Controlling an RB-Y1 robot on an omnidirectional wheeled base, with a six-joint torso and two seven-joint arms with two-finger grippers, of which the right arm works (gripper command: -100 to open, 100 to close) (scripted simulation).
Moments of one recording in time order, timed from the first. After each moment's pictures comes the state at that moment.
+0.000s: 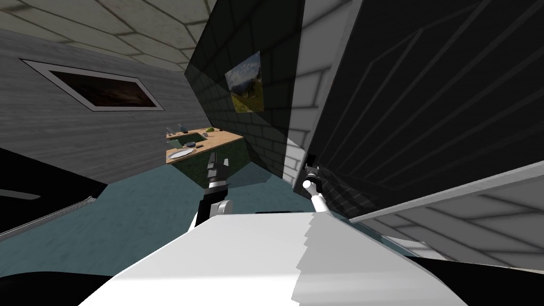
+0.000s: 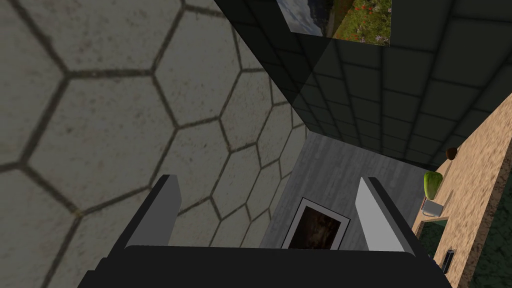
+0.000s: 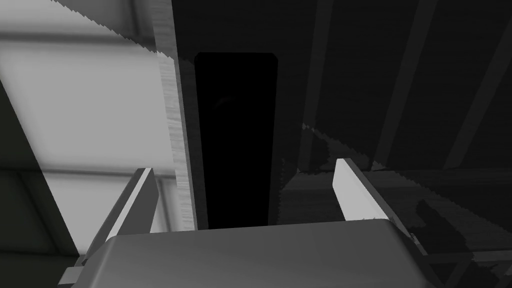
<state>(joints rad) -0.18 -0.09 -0.25 -1.05 -0.77 -0.43 -0.86</state>
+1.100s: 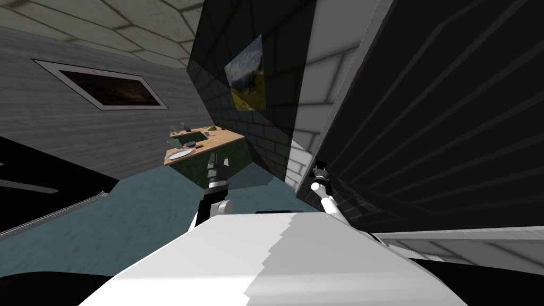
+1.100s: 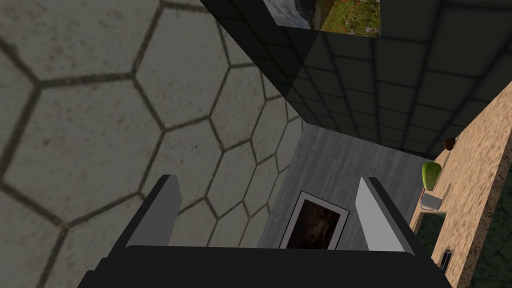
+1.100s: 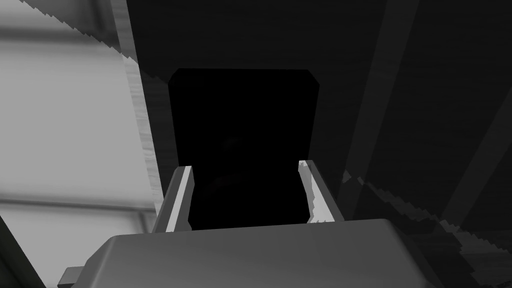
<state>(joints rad) -0.14 -0.22 -0.25 -1.00 -0.79 -0.44 -0.98</state>
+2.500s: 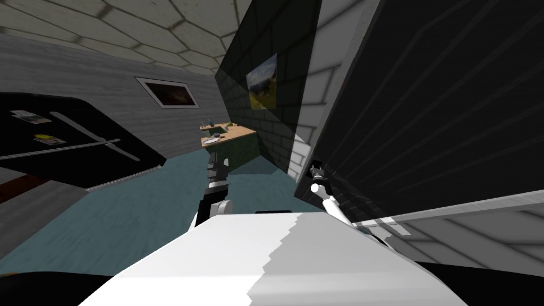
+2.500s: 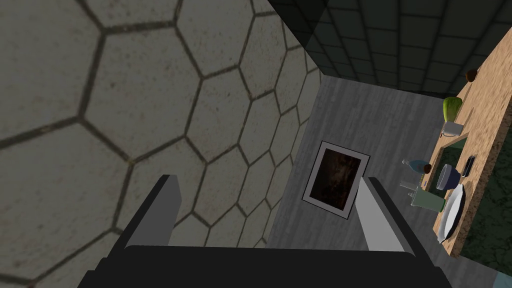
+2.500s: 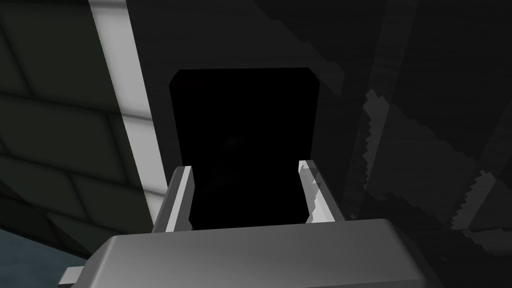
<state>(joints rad) -0.10 -0.28 -0.13 -1.07 -0.78 -0.39 -1.10</state>
